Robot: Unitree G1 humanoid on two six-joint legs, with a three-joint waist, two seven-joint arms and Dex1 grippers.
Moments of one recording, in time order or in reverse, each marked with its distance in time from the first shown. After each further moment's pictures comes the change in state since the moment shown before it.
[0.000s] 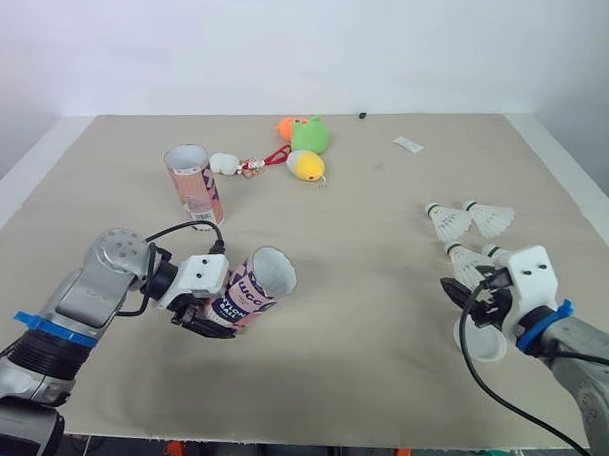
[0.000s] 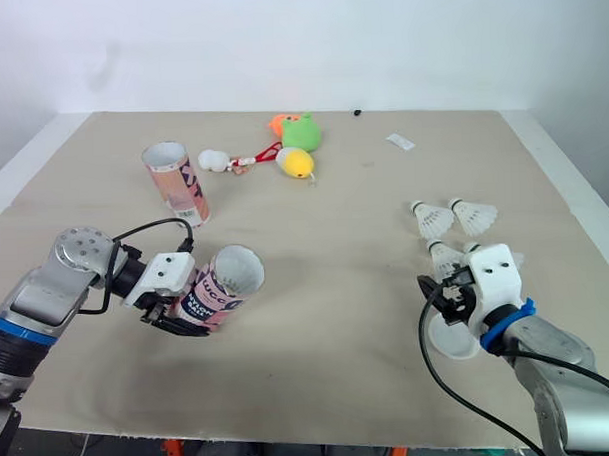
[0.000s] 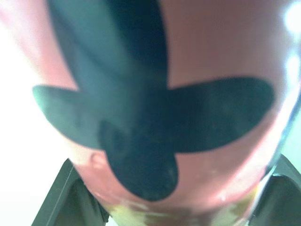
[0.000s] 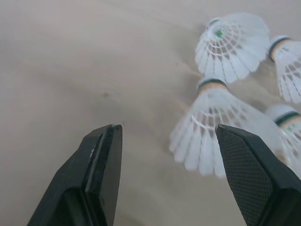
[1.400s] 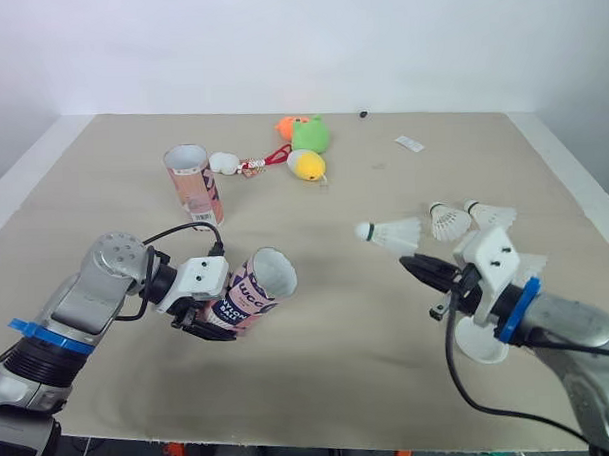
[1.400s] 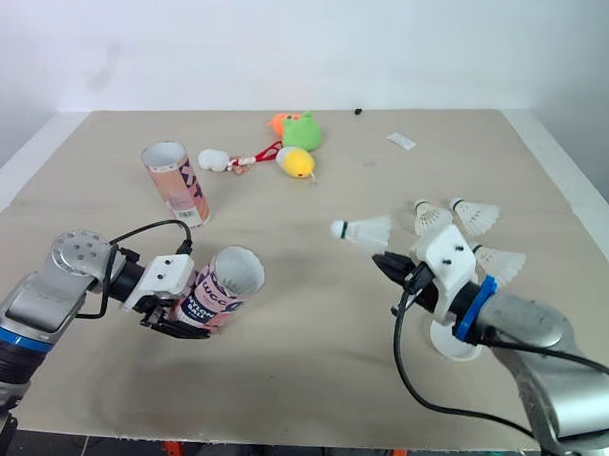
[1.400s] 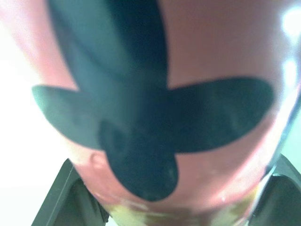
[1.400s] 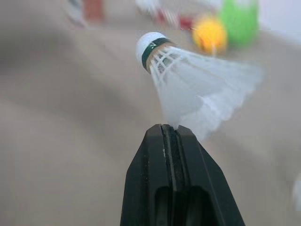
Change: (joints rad) left arm 0.034 0.005 0.016 -0.056 -0.004 0.043 0.018; right arm -0.139 -0.192 0.045 -0.177 0.145 -0.136 0.310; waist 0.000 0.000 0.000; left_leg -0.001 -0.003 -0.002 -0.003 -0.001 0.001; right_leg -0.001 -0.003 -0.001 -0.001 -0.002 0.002
